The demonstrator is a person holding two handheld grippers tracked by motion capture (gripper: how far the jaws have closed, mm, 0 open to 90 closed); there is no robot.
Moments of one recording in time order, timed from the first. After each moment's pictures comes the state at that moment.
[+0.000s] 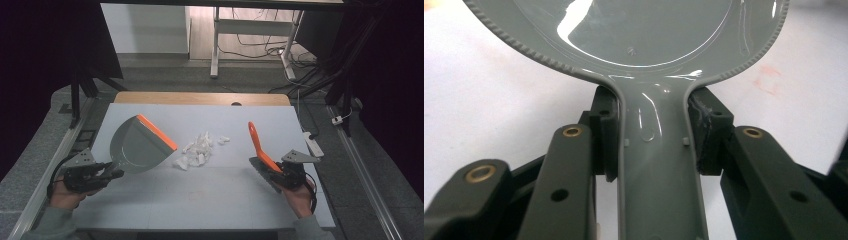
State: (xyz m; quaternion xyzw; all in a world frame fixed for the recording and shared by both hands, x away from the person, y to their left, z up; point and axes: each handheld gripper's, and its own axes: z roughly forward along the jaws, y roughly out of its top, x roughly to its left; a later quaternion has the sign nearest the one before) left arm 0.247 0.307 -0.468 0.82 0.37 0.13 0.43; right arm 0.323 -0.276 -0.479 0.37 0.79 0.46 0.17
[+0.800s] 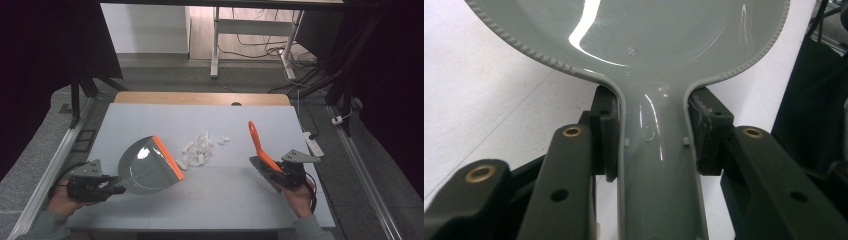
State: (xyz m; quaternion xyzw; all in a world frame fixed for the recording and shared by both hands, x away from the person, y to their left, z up) left arm 0.241 0.299 -0.481 0.88 0.29 0.06 0.38; right arm 0.324 -0.275 -0.478 0.37 0.79 0.46 0.18
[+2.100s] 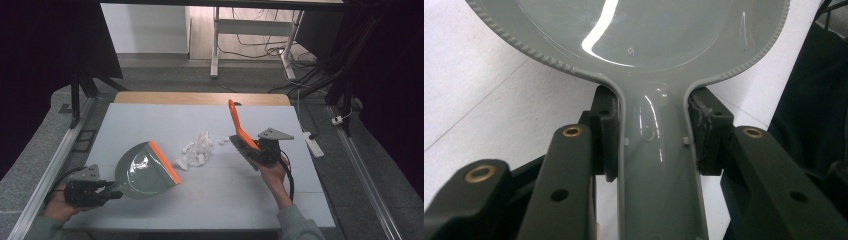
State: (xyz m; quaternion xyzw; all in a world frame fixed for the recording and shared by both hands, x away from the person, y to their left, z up) left arm 0.232 0.306 -0.491 0.88 0.31 0.05 0.36; right arm 0.379 -0.209 -0.465 0.36 0.77 0.49 0.19
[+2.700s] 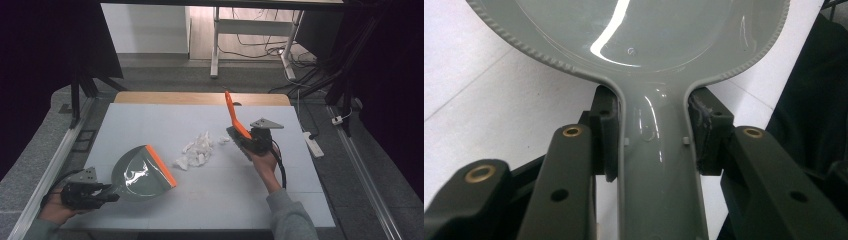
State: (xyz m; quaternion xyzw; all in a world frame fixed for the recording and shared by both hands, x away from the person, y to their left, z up) left arm 0.228 0.314 -0.499 0.88 0.32 0.04 0.35; right arm 0.417 -0.189 -0.470 0.39 0.77 0.47 0.20
